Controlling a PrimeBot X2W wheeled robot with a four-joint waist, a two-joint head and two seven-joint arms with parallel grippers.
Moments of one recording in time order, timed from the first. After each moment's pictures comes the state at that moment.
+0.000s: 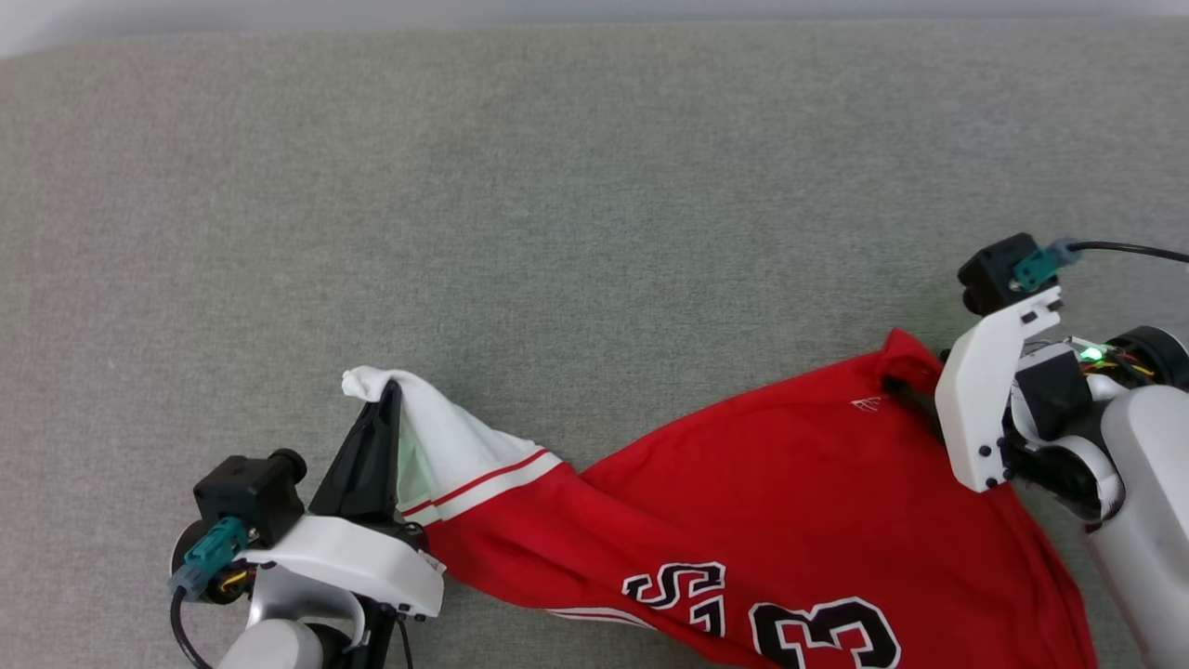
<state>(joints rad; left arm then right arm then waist) -0.11 0.32 -0.33 -0.05 -0.55 0.17 -0.14 -0.53 -0.41 0.34 0.26 0.49 0.13 0.75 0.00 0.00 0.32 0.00</state>
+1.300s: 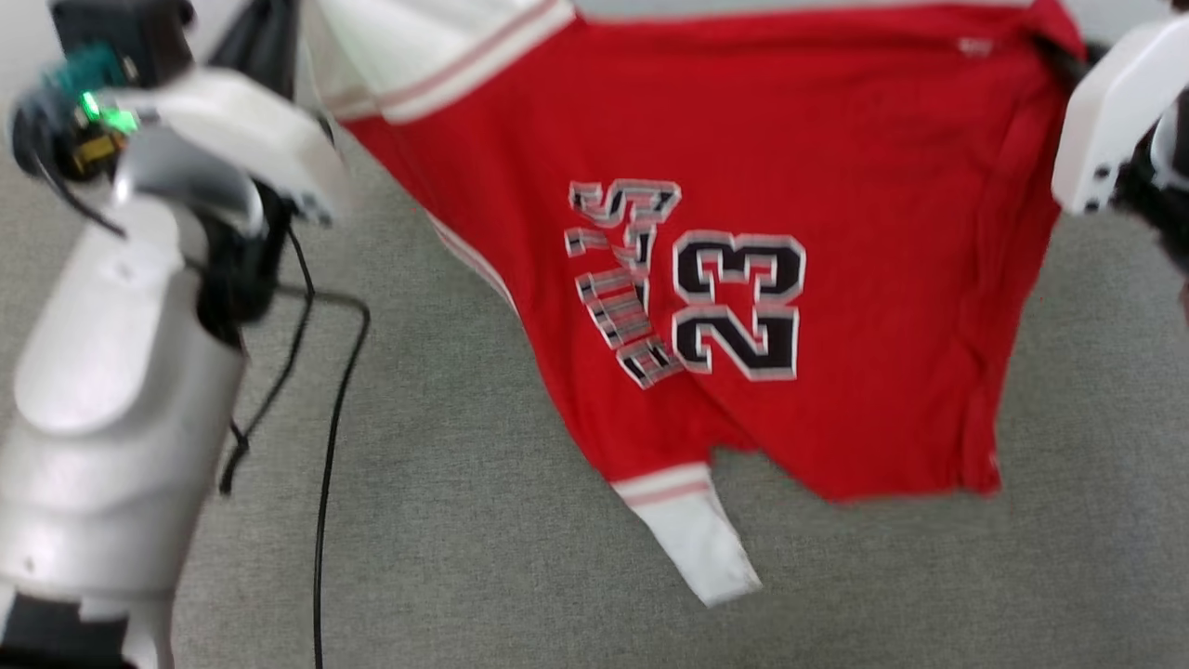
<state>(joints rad) -0.86 0.37 -0.33 0.36 -0.50 0.05 -0.01 -0.94 -0.37 0.20 0.50 0.37 0.13 0.49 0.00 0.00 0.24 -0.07</state>
